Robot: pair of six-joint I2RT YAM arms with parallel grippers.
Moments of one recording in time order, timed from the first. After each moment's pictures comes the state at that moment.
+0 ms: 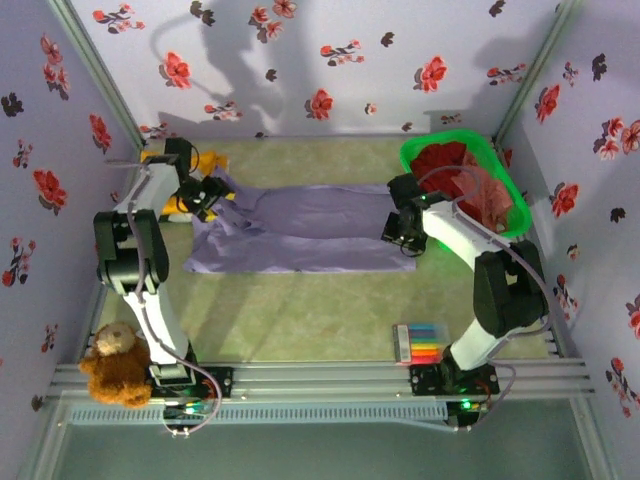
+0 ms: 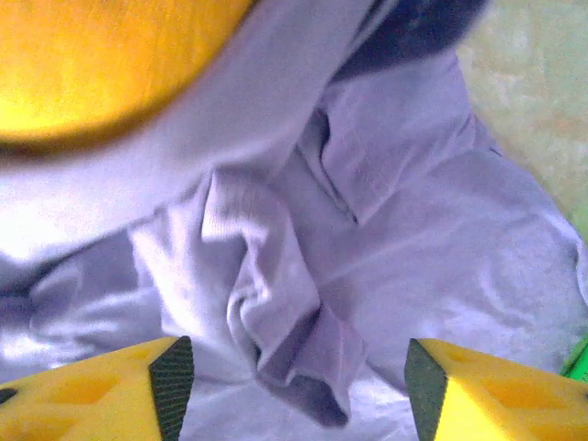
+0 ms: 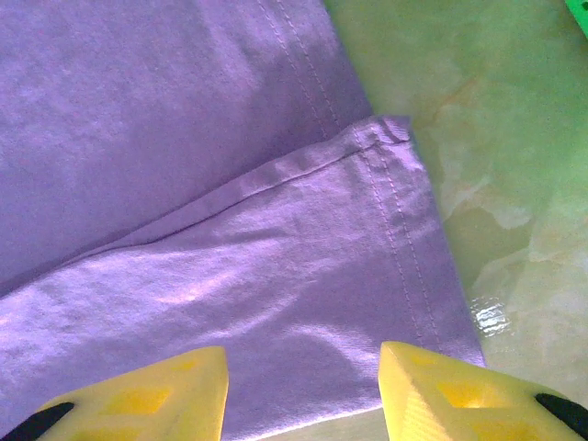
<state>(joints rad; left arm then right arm) 0.00 1.93 1.55 -0.90 0.39 -0.68 0.37 1.64 1.15 -0.78 0.04 0.70</state>
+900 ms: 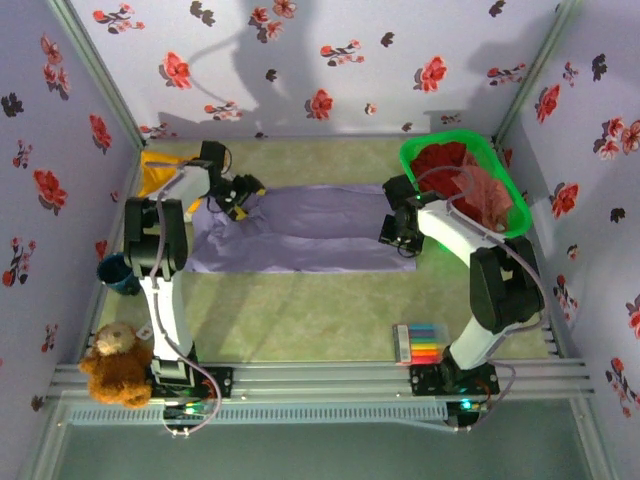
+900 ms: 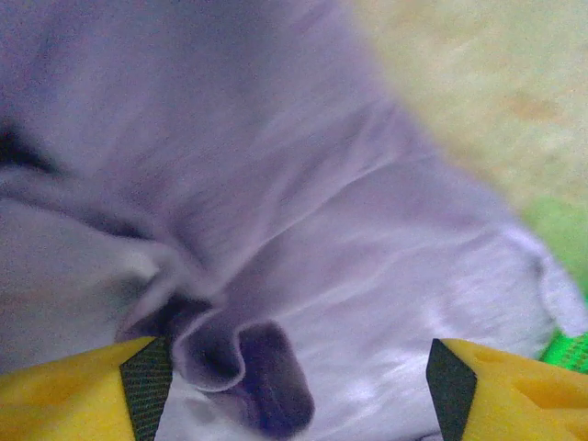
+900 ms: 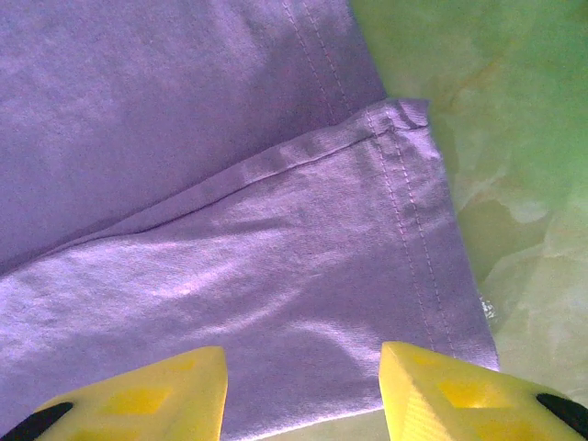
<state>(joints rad) -0.13 2.14 1.67 -0.68 0.45 -0.83 0.38 1.67 1.16 -0.80 0.05 0.69</state>
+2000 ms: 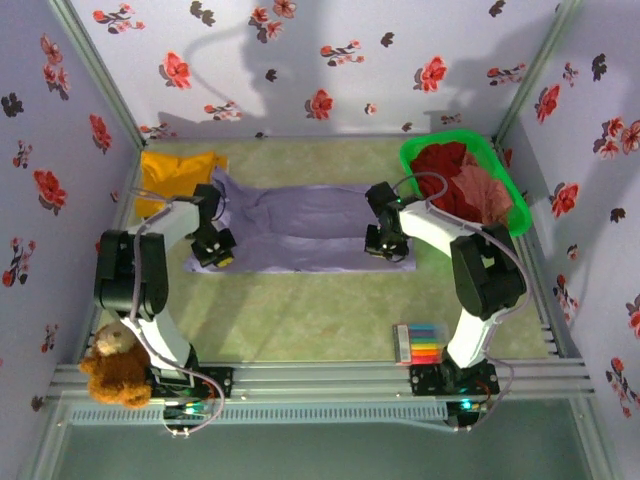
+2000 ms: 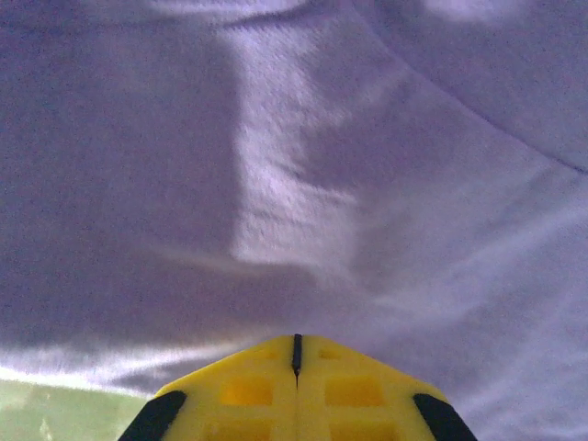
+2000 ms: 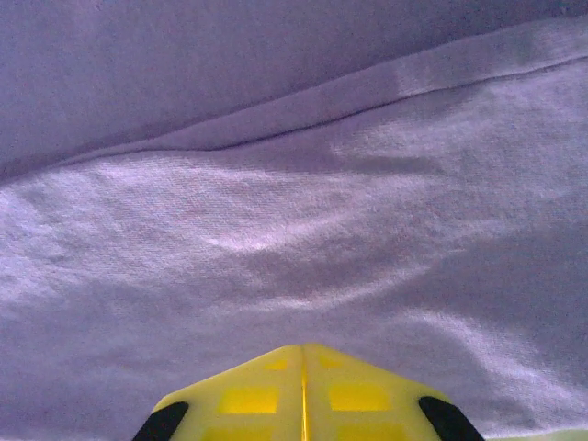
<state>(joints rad) -0.15 1.76 1.11 -0.86 0.12 -0.59 0.46 1.79 1.17 -0.77 -0.05 0.63</state>
